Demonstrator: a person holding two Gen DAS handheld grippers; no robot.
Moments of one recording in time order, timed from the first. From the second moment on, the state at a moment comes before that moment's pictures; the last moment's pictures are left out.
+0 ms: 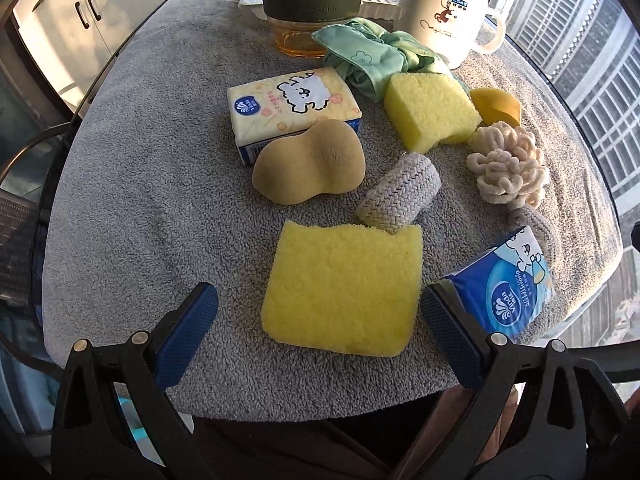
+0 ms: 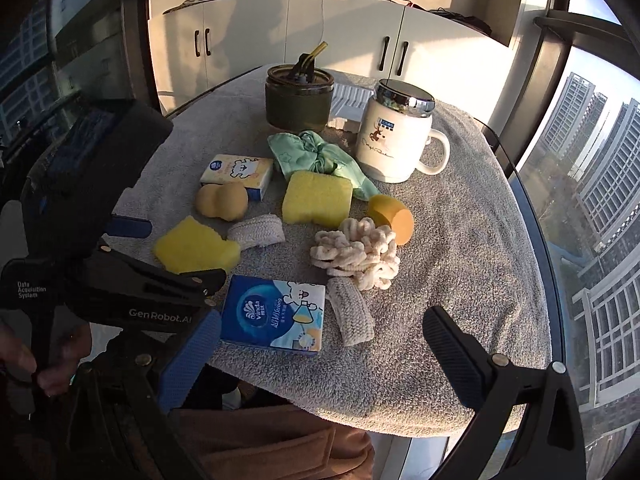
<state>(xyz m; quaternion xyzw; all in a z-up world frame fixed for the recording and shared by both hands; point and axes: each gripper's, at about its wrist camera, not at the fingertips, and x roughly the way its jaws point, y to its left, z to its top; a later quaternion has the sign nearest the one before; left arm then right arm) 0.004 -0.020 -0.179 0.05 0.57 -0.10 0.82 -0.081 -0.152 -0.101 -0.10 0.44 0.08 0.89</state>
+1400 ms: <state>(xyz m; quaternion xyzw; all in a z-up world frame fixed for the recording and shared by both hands) -0.010 0.027 -0.134 0.02 0.43 -0.10 0.90 -0.077 -0.118 -0.134 -0.10 0.35 0.11 0.92</state>
